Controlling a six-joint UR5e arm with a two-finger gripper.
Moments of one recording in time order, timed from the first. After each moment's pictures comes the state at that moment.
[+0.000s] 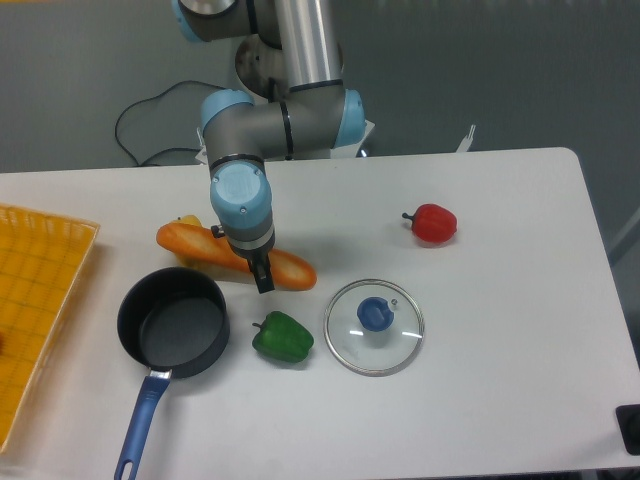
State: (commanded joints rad) arm 2.25 -1.89 -1.94 -1.06 1.57 1.48
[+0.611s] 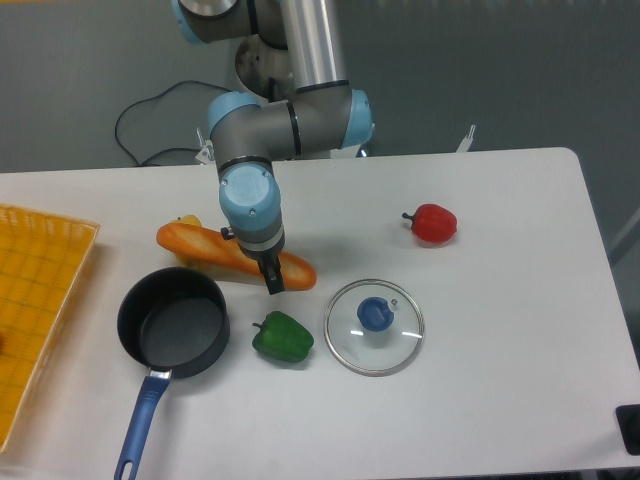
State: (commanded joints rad) arm 2.27 -1.91 -1.93 -1.05 1.60 1.48
